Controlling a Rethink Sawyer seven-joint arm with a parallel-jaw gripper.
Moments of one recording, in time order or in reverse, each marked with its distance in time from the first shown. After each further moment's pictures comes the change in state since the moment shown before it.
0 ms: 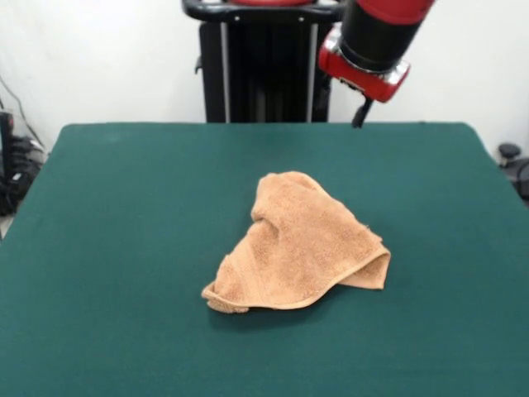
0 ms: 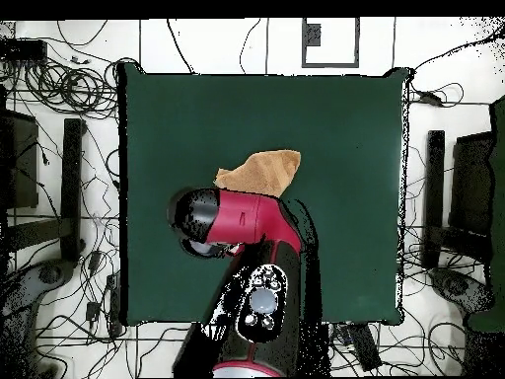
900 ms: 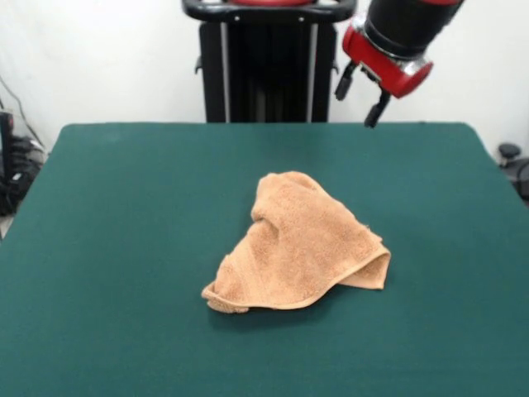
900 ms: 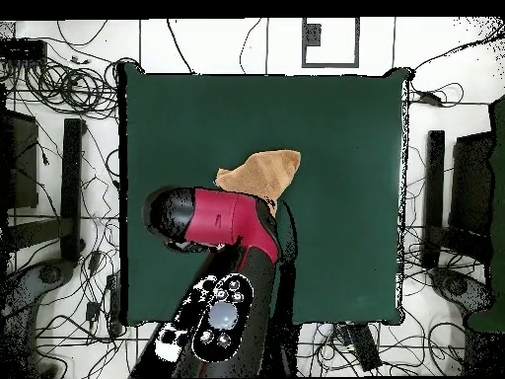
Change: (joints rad) arm 0.112 0.020 -0.115 -0.047 0.076 -0.030 0.272
